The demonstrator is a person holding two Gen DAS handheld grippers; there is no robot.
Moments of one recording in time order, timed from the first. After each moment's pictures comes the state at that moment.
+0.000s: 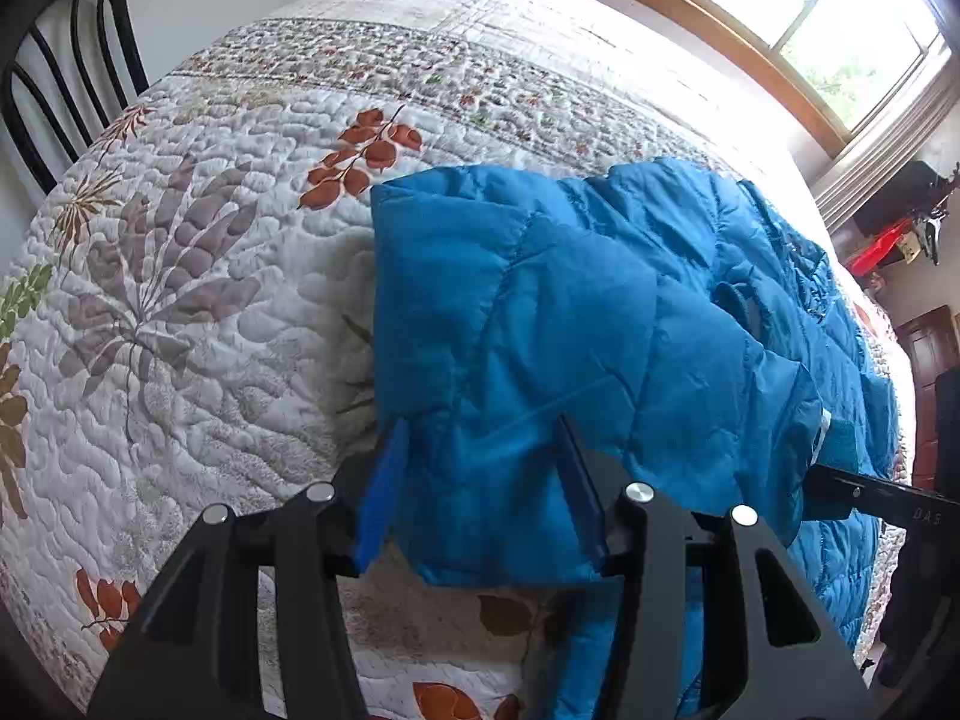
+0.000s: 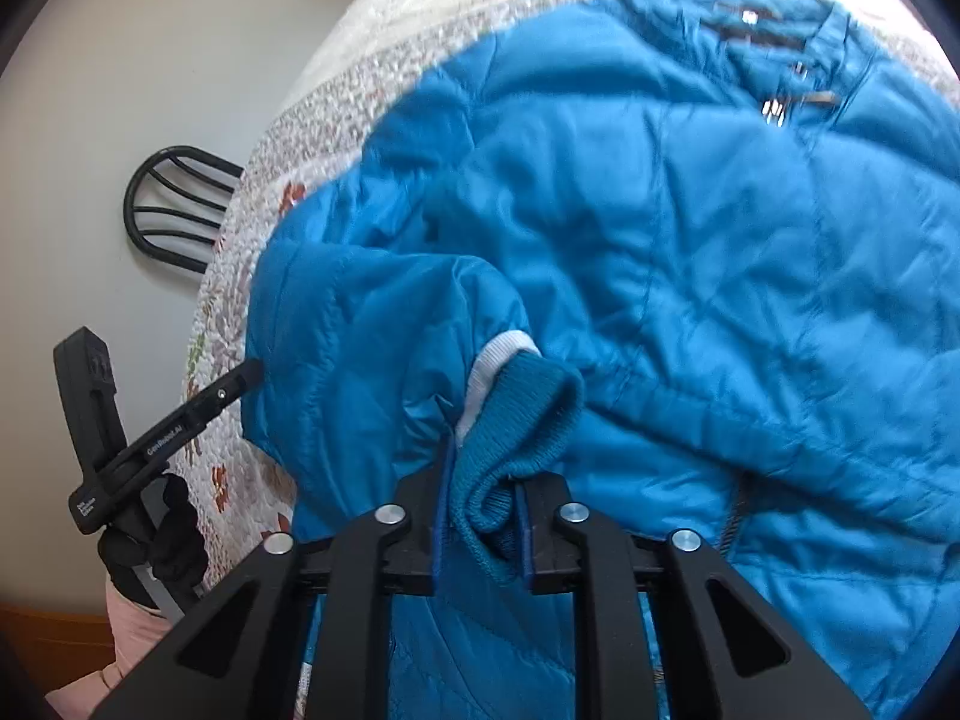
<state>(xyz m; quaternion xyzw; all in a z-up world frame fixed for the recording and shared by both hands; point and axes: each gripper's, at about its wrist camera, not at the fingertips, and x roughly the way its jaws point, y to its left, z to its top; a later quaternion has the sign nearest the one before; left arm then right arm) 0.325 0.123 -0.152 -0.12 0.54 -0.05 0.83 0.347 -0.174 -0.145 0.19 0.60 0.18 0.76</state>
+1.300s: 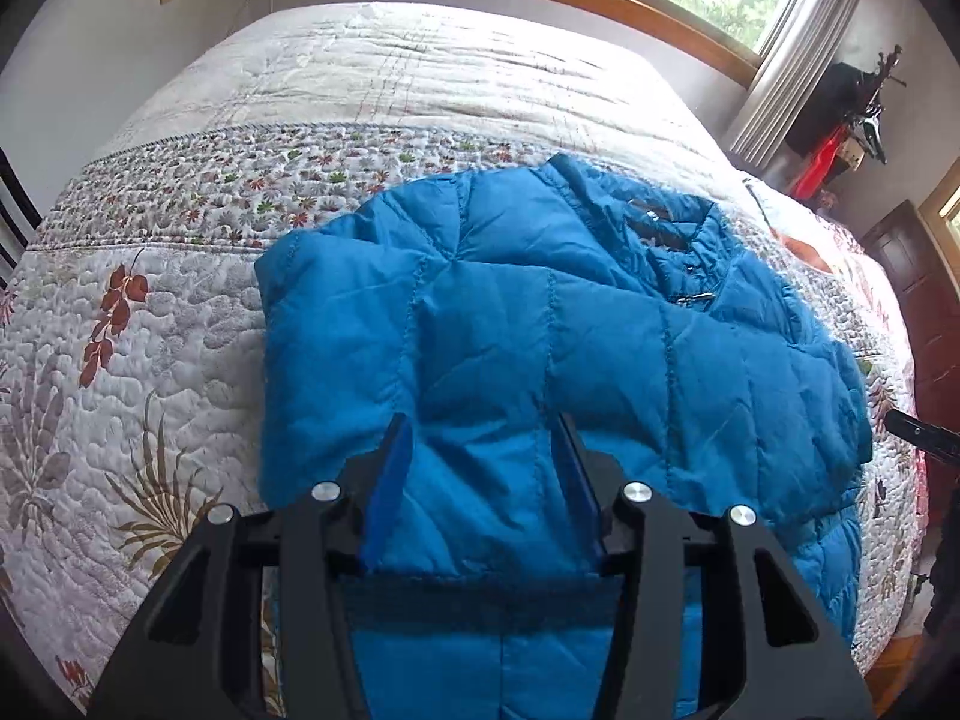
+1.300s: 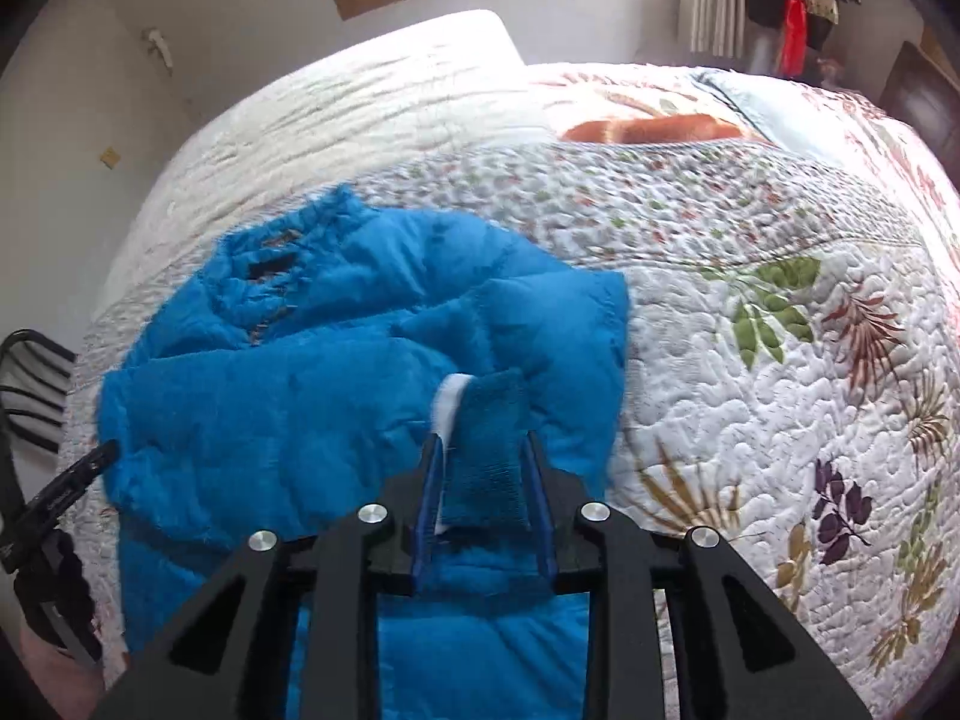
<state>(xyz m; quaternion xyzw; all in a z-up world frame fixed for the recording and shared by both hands) 0.367 -0.047 -0.127 -0.03 0.52 -0.15 0.84 0.281 -0.397 -0.108 0.19 0.51 -0.03 0.84</state>
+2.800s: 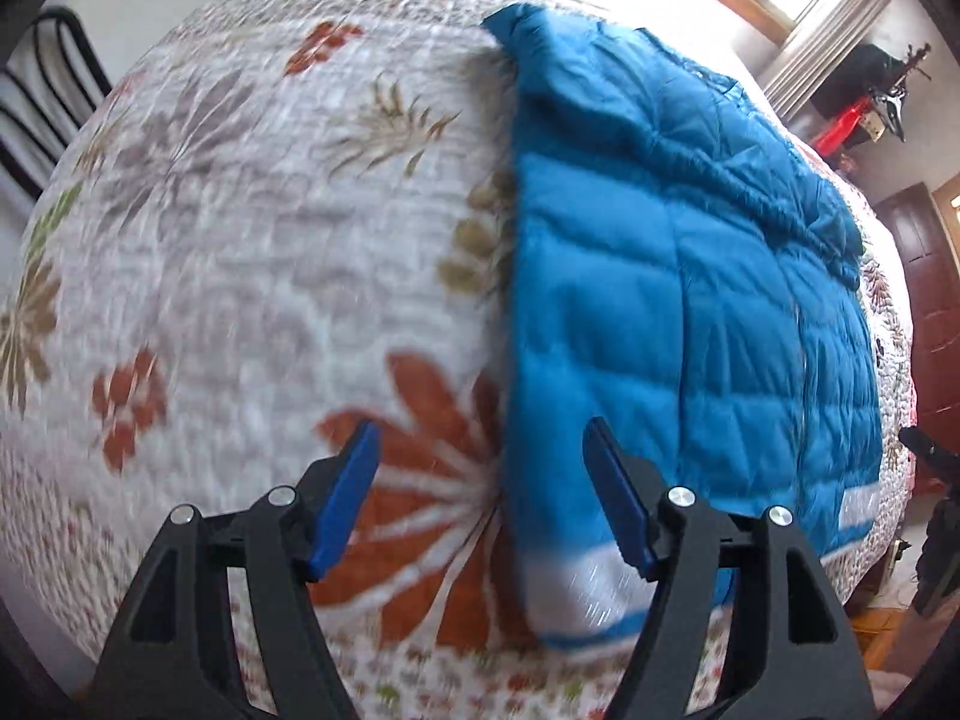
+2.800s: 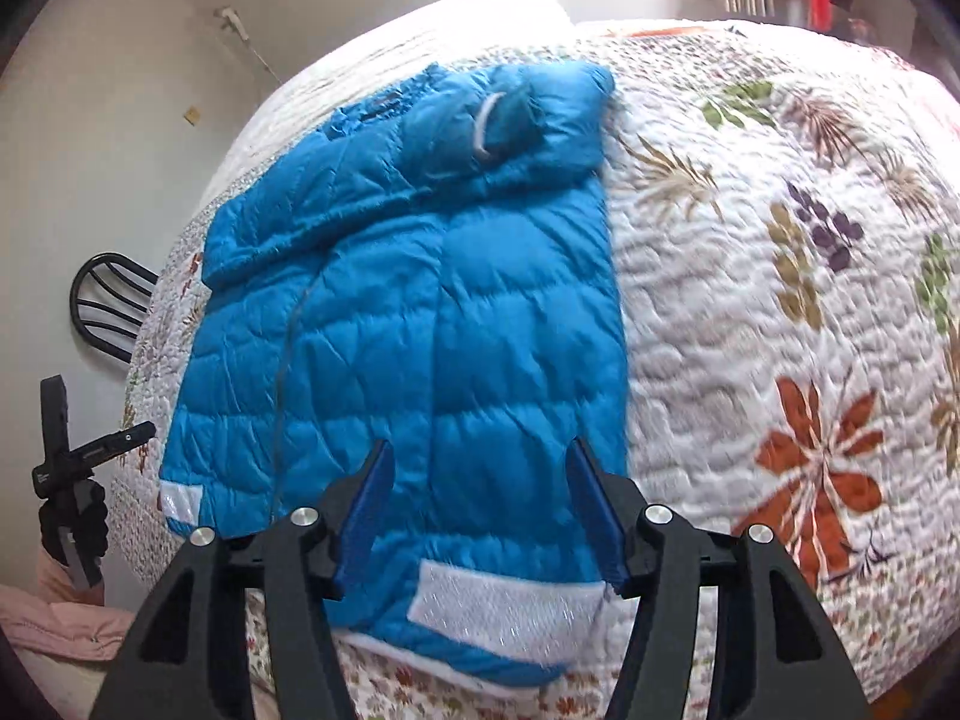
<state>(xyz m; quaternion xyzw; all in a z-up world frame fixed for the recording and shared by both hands) 0.174 0.106 -0.147 -0.05 0.61 -0.11 0.79 0.053 -0.362 -0.130 0.22 0.53 0.00 0.82</state>
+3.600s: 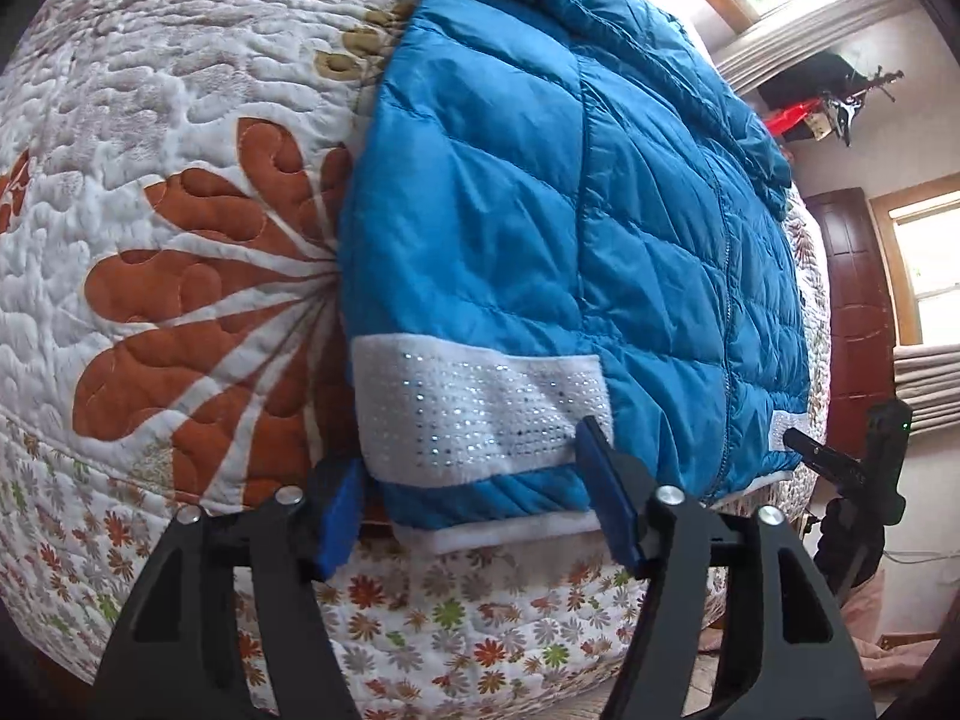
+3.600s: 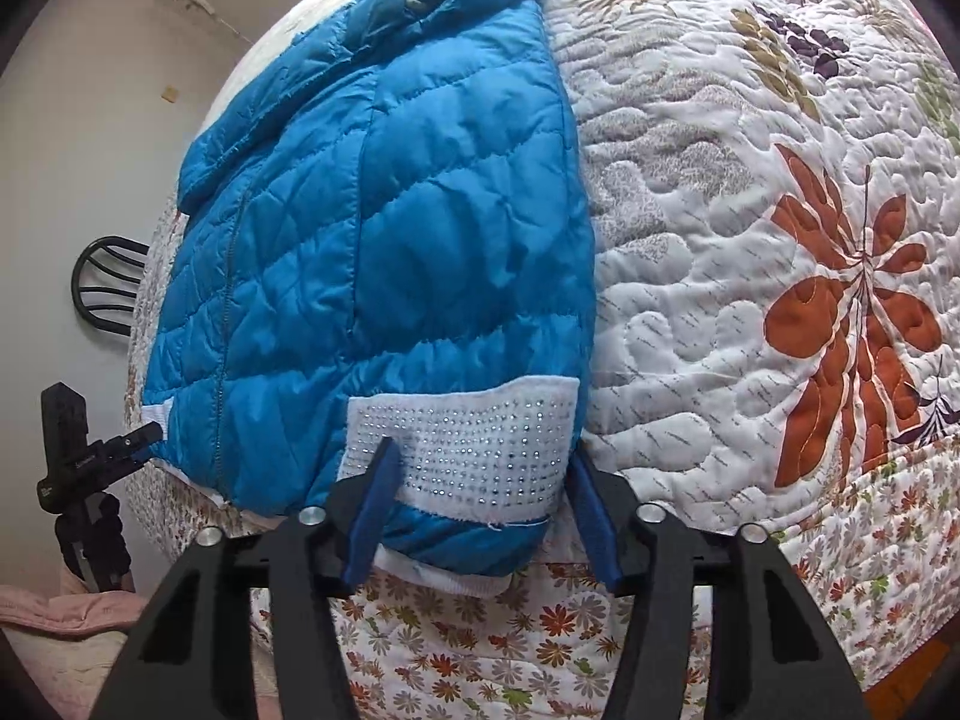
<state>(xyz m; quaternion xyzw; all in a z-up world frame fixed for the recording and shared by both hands) 0.117 0.072 -0.189 -0.13 0.65 -0.19 0.73 0.014 -0.359 -0.194 0.28 0.58 0.02 0.77</state>
